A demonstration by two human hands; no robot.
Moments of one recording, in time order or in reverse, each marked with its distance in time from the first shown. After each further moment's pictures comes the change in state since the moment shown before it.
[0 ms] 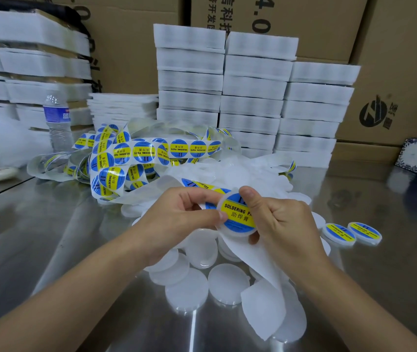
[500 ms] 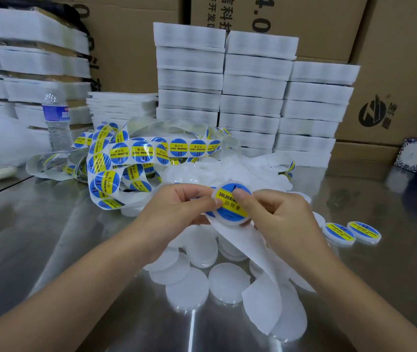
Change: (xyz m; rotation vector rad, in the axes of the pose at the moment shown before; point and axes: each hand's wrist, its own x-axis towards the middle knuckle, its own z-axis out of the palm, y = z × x) left_hand 0.004 0.000 -0.001 0.032 0.171 -0.062; right_hand 0.006 -0.001 -0.002 0.170 -0.103 0.038
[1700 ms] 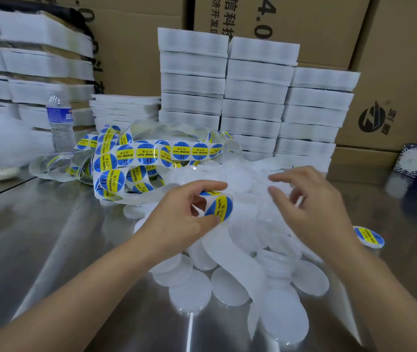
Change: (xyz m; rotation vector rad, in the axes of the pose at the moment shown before) left_hand 0.003 -0.006 -0.003 0.465 0.104 0.237; right_hand 0.020 0.015 -0.033 -0.509 0.218 -0.264
